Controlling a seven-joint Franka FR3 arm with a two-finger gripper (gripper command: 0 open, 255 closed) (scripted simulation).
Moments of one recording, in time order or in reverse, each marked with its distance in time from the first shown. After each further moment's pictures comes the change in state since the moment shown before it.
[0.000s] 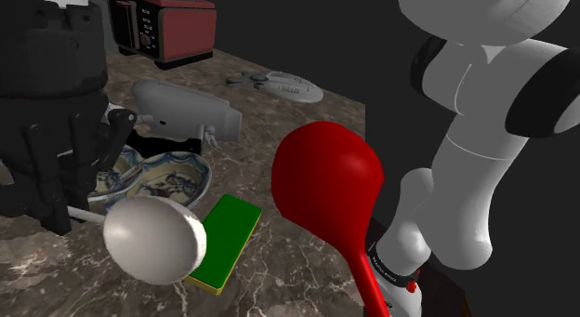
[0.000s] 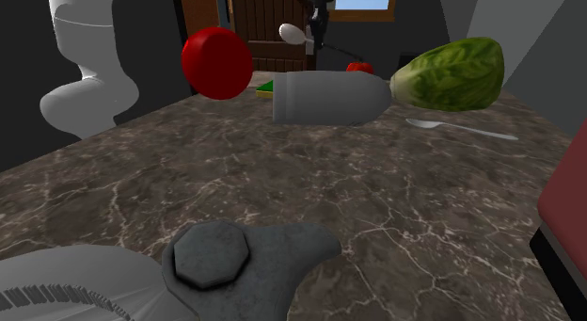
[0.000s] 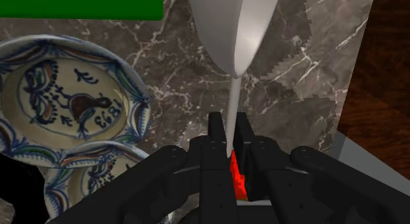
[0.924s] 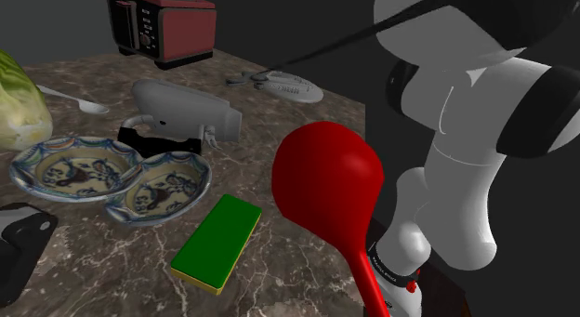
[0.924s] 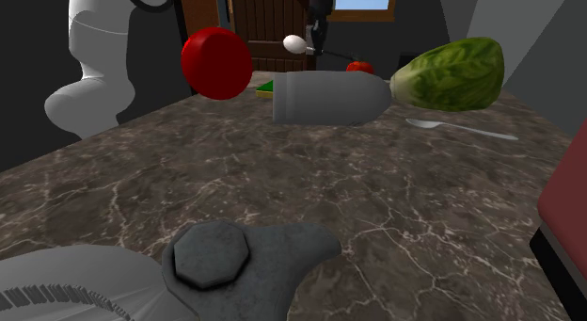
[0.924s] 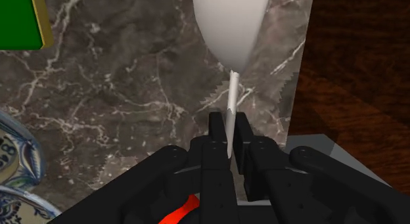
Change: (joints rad) arm 0.145 0.152 0.040 0.114 -0.083 0.037 0.166
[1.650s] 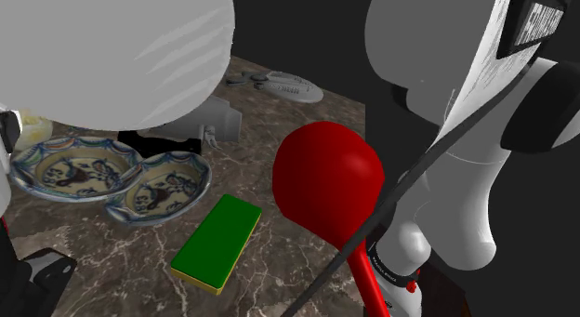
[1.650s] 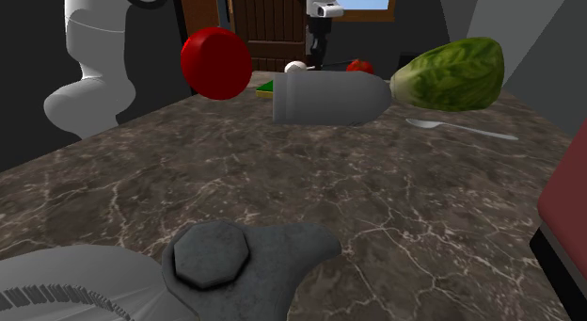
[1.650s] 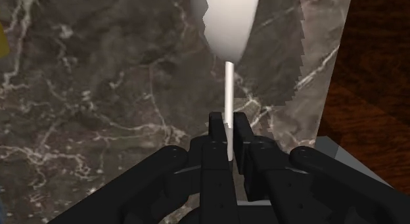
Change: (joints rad) arm -0.024 -0.034 -0.001 -0.188 0.013 0.165 -0.011
